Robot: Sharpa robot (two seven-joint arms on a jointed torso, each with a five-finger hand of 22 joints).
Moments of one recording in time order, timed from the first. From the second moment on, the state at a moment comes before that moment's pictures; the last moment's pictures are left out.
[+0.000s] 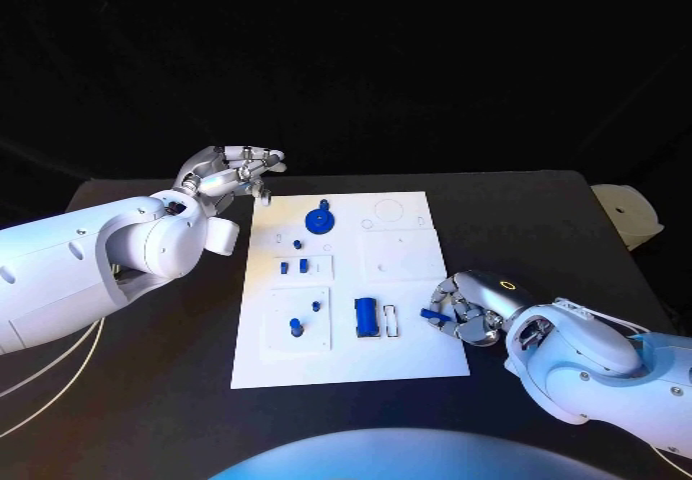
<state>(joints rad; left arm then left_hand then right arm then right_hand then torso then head) 1.23 -0.89 -0.03 1.48 -0.07 -0.27 0.33 1.38 -0.19 0.50 0.14 0.27 0.89 0.19 0.23 0.29 0.98 0.12 0.36 0.16 1.14 0.04 1.22 0.46 0.18 1.15 0.12 0.89 0.62 0.99 -1.12 -0.15 1.96 -1.61 -0.48 -0.49 1.42 -0.15 0.39 0.40 0.28 1.01 0.06 0.37 0.65 1.46 -0.02 1.39 1.31 1.47 -0.09 1.57 1.31 0.01 1.47 0.02 1.57 1.31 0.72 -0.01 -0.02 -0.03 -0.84</state>
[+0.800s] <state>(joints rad) 1.23 -0.89 -0.03 1.48 -0.07 -0.27 0.33 1.38 -0.19 0.50 0.14 0.27 0.89 0.19 0.23 0.29 0.98 0.12 0.36 0.16 1.14 0.04 1.22 0.46 0.18 1.15 0.12 0.89 0.62 1.02 -1.03 -0.15 1.97 -1.47 -0.53 -0.52 1.24 -0.19 0.56 0.24 0.27 1.01 0.06 0.37 0.65 1.46 -0.02 1.39 1.31 1.47 -0.09 1.57 1.31 0.01 1.47 0.03 1.57 1.31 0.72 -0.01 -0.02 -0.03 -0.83</state>
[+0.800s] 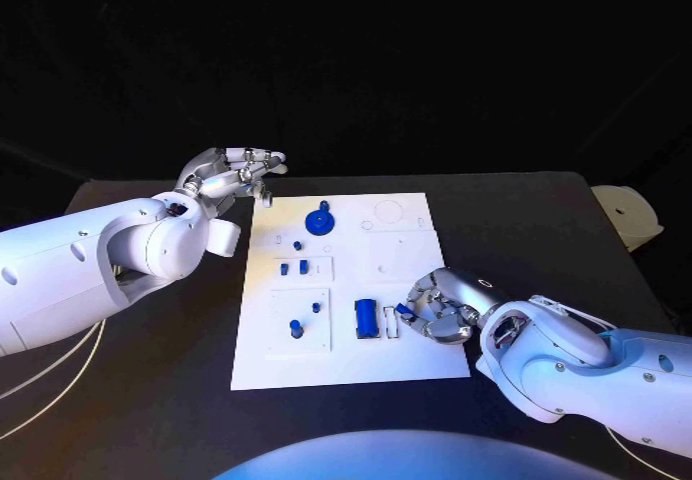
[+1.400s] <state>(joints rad) 1.23 -0.89 -0.03 1.48 -0.07 -0.27 0.33 1.38 -0.19 0.50 0.14 0.27 0.89 0.19 0.23 0.28 0.98 0.12 0.36 0.16 1.14 0.04 1.22 0.46 0.18 1.15 0.12 0.89 0.62 1.02 -0.98 -0.15 1.94 -1.40 -0.52 -0.52 1.16 -0.19 0.52 0.26 0.29 1.02 0.07 0.41 0.69 1.46 -0.02 1.43 1.31 1.47 -0.09 1.57 1.31 0.01 1.47 0.03 1.57 1.31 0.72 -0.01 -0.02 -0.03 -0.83</state>
